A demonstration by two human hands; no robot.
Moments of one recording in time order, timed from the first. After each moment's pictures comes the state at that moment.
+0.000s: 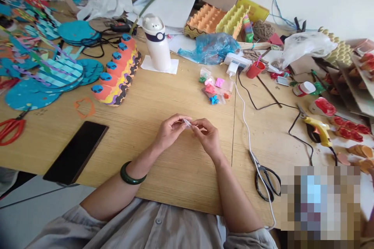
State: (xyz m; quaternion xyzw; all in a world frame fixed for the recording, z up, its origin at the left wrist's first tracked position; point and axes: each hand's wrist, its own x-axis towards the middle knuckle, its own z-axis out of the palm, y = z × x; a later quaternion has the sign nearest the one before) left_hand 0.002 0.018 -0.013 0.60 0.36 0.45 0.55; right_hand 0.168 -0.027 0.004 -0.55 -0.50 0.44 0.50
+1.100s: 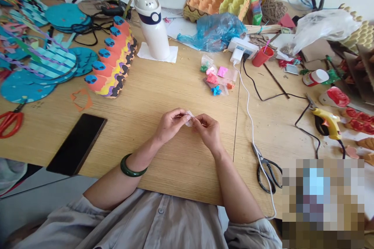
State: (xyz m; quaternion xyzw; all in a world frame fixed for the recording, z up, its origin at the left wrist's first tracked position) left_hand 0.003 0.015 -0.008 0.58 0.42 0.40 0.57; right_hand 0.160 -0.028 0.002 -0.59 -0.44 0.48 0.47
